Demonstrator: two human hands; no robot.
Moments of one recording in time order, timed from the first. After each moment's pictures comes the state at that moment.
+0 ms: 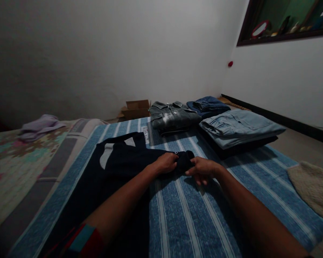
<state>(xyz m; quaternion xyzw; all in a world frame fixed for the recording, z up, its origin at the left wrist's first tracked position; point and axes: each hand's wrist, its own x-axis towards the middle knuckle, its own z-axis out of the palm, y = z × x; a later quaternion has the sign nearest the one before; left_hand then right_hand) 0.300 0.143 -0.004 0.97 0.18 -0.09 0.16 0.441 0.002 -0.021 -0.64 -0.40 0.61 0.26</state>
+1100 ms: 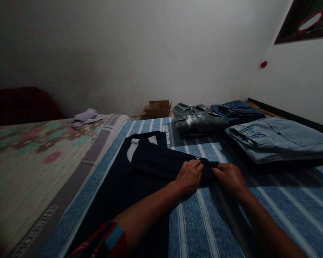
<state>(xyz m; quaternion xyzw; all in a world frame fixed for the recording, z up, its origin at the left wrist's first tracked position) 0.276 0.101 -0.042 0.98 0.17 0.10 0.08 0.424 -0.003 -0.020 -0.86 -0.43 0.16 0.21</state>
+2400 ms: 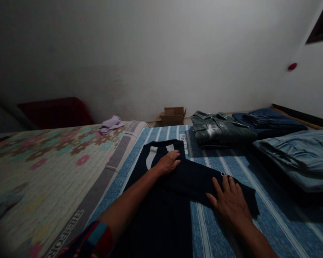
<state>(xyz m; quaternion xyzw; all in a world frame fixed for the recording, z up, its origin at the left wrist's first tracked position) 0.179 0.239 0.002 0.95 0.31 0.00 0.07 0.348 0.031 -0.082 -0.81 -0.58 -0.10 0.00</state>
